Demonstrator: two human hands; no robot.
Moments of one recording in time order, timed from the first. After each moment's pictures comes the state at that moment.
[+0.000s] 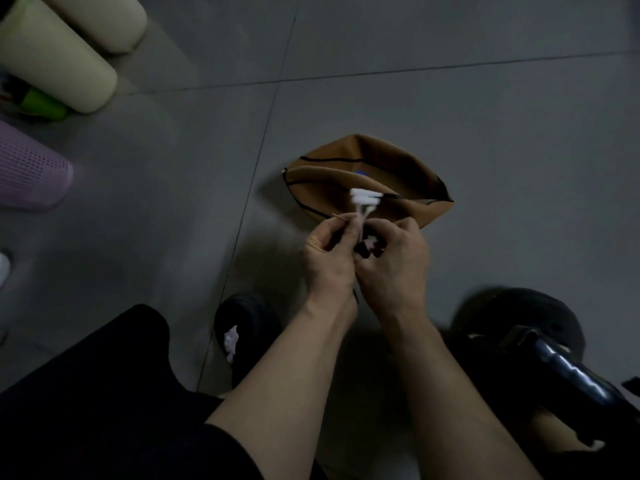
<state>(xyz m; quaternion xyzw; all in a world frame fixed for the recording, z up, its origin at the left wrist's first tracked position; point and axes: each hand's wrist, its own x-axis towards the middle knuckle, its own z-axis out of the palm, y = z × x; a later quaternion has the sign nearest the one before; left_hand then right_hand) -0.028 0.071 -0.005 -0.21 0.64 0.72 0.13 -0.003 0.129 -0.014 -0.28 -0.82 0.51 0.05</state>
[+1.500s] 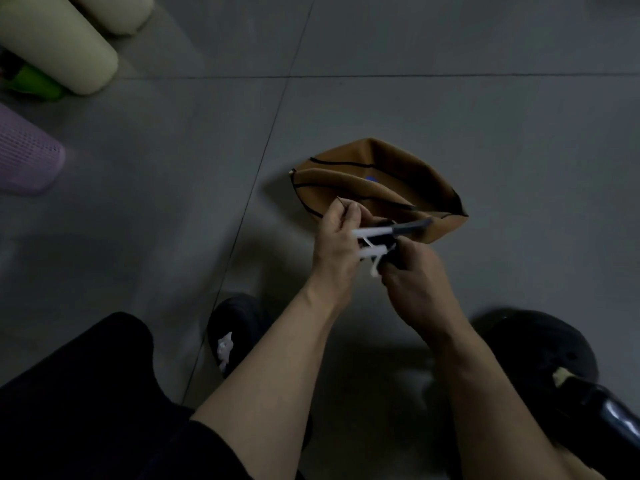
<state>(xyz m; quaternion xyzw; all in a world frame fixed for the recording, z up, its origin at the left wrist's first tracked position) -0.067 0.062 -0.008 -0.08 0.72 0.67 0.18 -0.009 0.150 -0.013 -0.19 -0.78 0.58 -0.12</state>
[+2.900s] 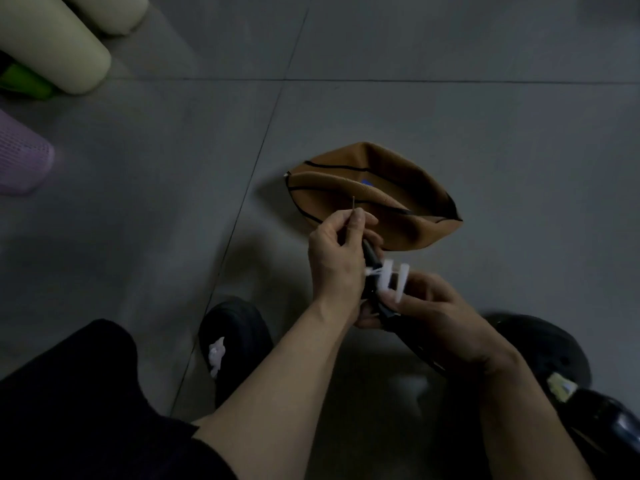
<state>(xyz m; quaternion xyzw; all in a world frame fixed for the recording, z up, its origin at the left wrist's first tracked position) -0.053 0.070 -0.014 -0.09 0.73 0.67 0.12 0.020 0.177 -0.013 -0.12 -0.42 0.86 -0.28</state>
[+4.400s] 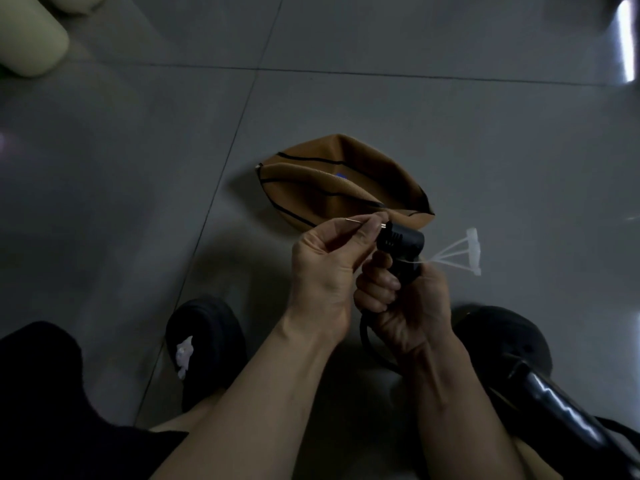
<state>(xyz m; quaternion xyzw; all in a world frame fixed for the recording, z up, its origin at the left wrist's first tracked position) -0.029 0.080 0.008 -0.10 0.60 0.76 0.23 0.008 0.164 -0.024 -0.29 -0.10 0.95 -0.09</state>
